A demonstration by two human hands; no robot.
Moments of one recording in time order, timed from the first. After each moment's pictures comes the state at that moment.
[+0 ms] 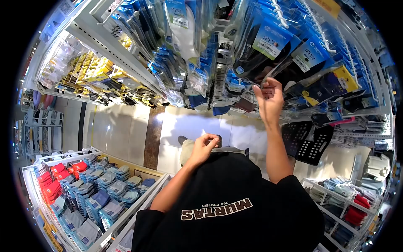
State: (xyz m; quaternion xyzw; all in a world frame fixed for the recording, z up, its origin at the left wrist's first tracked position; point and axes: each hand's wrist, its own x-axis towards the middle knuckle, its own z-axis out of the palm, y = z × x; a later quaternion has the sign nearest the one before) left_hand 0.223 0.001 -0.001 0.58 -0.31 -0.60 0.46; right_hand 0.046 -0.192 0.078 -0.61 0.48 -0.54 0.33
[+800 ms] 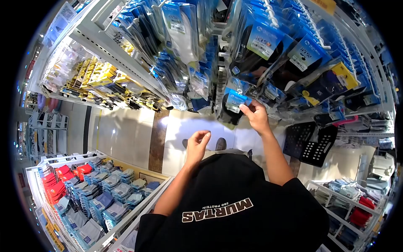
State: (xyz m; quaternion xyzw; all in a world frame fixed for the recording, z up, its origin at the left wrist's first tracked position) left_hand 0.239 0.001 -0.022 0.64 -0.30 -0.49 0.51; right_hand 0.035 -0.169 0.022 -0.59 0.45 -0.37 0.56
